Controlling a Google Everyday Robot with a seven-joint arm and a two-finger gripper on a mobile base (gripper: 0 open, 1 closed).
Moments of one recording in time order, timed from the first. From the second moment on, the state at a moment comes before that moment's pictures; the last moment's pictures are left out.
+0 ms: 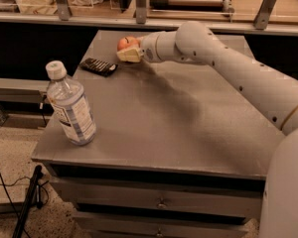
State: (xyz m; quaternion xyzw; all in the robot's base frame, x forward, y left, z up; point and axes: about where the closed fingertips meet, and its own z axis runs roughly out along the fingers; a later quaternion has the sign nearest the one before) arm 0.781 0.046 0.855 -0.38 0.73 0.23 0.52
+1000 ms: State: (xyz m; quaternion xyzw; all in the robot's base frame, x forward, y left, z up) arm 0.732 -0.055 0.947 -0.37 0.75 0.20 0.52
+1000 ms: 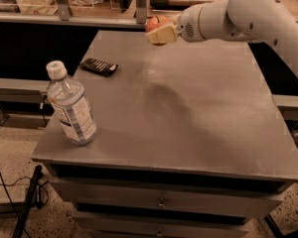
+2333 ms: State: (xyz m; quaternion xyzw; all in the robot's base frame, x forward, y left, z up) arm 0.590 -0.023 0.927 -0.50 0.65 0.31 0.49
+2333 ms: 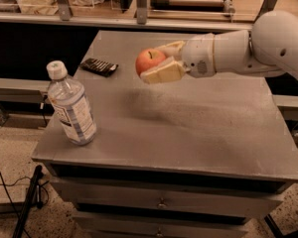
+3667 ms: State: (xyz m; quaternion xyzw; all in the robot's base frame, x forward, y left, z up) arm 0.490 0.038 0.880 -0.60 0.57 0.38 0.42
